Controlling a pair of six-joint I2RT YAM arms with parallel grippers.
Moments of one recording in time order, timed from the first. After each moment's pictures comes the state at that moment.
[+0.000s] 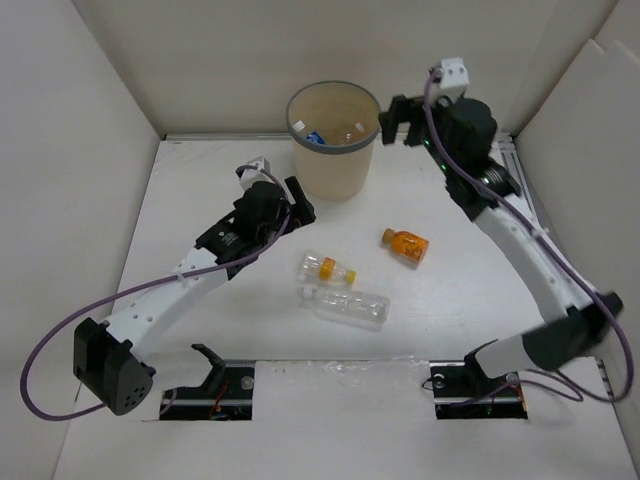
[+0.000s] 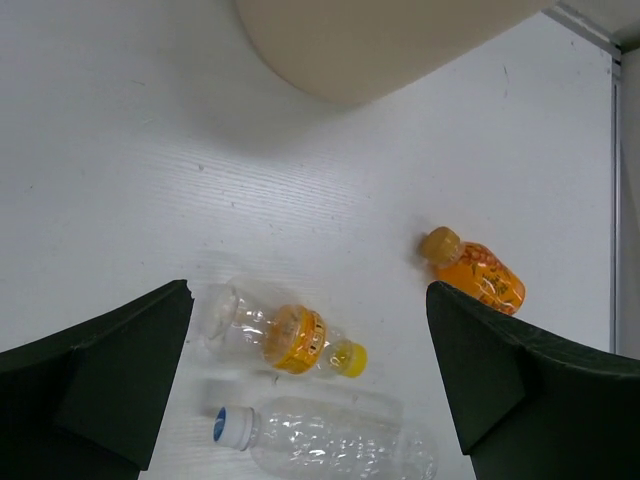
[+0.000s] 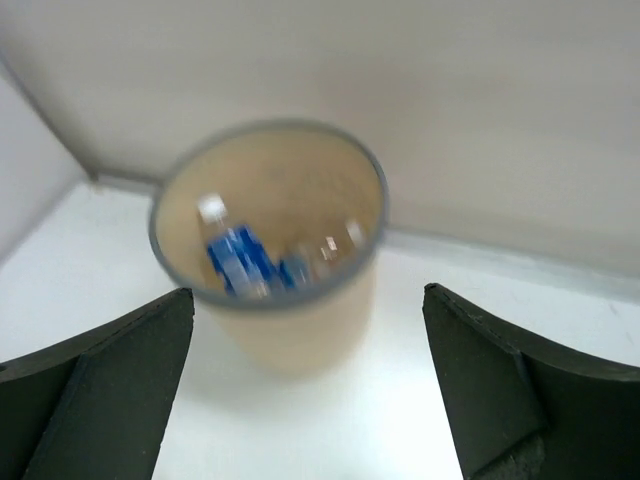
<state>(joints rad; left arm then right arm) -0.64 1.19 1.05 -0.40 -0.32 -0.76 0.46 1.54 1.69 -0.14 0.14 0.09</state>
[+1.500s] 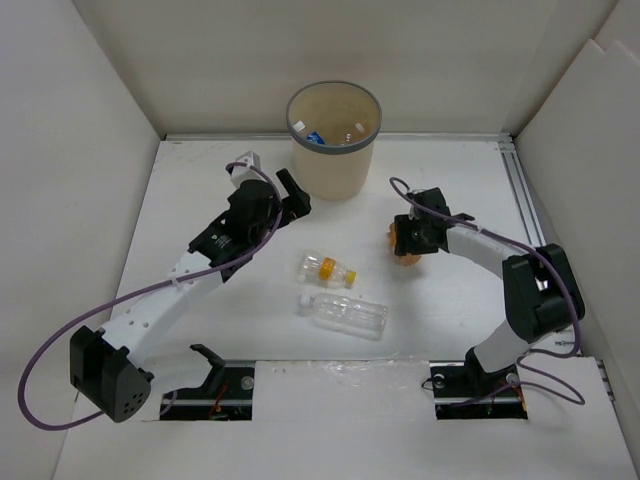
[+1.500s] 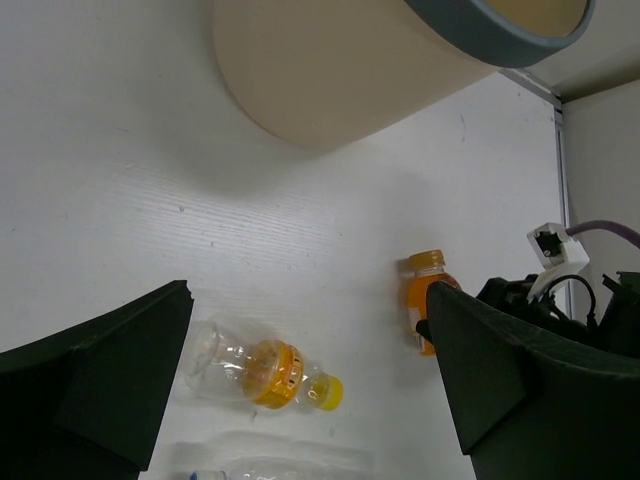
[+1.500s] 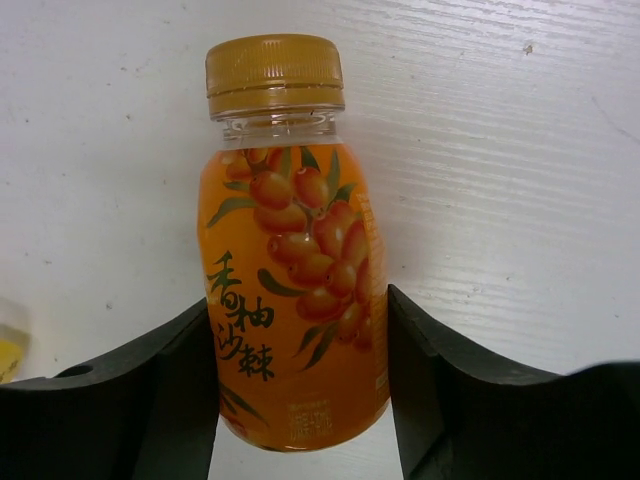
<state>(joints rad) -0.61 1.15 1.02 -0.31 -0.33 -0.78 0.33 1.60 0.94 -0.35 -0.01 0.22</state>
